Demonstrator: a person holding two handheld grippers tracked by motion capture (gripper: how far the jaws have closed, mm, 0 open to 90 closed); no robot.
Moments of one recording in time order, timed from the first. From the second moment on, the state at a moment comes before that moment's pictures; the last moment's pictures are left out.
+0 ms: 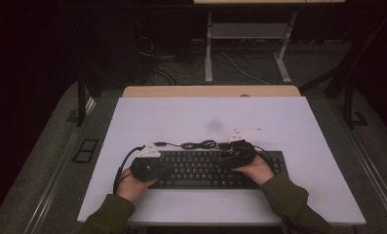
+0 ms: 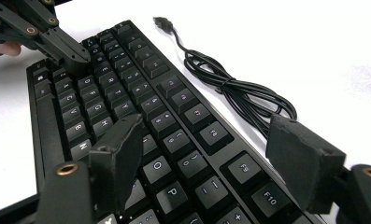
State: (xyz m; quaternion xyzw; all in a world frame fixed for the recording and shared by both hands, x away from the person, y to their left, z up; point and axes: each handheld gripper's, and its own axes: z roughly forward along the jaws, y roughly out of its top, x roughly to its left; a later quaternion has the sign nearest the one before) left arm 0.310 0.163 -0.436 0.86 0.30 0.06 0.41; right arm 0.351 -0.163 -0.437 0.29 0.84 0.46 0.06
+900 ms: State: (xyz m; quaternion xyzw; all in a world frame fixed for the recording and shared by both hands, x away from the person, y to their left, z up) left arm 0.306 0.167 -0.425 0.84 0.30 0.07 0.44; right arm 0.352 -0.164 -0.437 0.30 0.83 0.46 0.06
